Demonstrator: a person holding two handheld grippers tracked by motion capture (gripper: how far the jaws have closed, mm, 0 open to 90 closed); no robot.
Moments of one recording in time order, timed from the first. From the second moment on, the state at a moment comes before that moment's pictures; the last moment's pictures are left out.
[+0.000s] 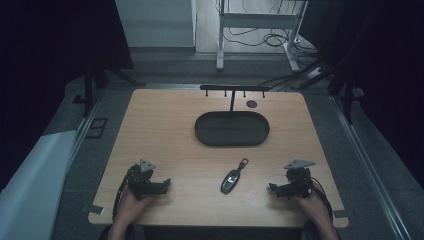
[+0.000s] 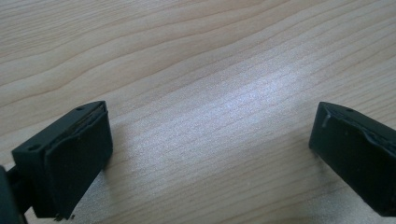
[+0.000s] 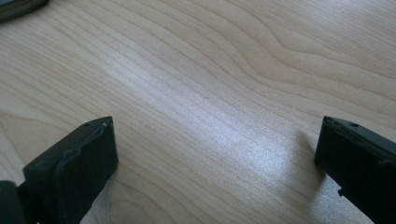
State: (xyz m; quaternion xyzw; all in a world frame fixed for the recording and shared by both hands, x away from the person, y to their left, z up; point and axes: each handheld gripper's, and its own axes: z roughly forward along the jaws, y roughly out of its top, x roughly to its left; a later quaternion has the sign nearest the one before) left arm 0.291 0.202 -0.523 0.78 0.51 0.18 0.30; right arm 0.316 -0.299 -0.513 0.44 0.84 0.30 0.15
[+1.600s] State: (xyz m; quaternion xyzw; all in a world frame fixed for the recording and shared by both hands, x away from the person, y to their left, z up) left arm 0.292 0.202 -0.523 0.78 0.51 0.18 0.30; right arm 0.353 -0.247 -0.481 0.42 0.89 0.18 0.04
